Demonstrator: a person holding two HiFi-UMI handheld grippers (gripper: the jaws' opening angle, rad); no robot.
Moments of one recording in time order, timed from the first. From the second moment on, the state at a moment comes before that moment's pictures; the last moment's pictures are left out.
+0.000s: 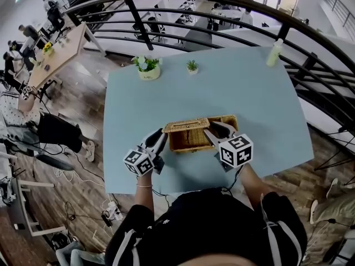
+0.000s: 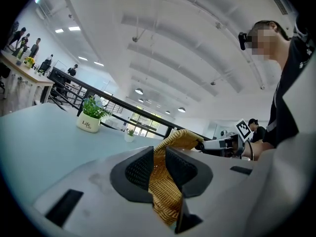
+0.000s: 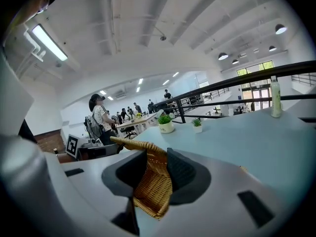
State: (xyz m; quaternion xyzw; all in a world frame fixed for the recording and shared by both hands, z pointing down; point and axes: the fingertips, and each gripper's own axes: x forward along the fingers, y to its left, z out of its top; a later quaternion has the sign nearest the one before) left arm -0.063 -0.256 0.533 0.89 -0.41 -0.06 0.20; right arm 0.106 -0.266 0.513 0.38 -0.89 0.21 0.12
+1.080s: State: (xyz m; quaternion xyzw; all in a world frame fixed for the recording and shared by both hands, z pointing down) left arm -0.058 -0.225 0.559 0.87 -0.42 -0.05 0.24; right arm 0.105 -0.236 0.552 0.35 -0.89 0.26 0.14
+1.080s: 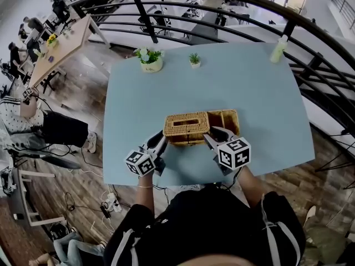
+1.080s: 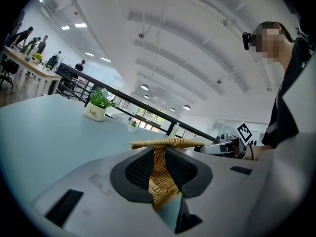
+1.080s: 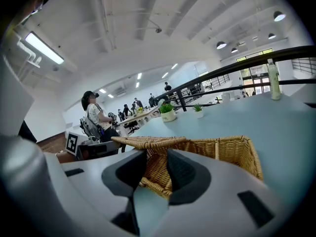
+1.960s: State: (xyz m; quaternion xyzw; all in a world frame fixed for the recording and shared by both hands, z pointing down) left arm -0.053 -0.209 0.586 0.86 -0.43 -0.01 0.27; right arm 0.110 -0.222 0.585 0.36 -0.87 0.28 0.18
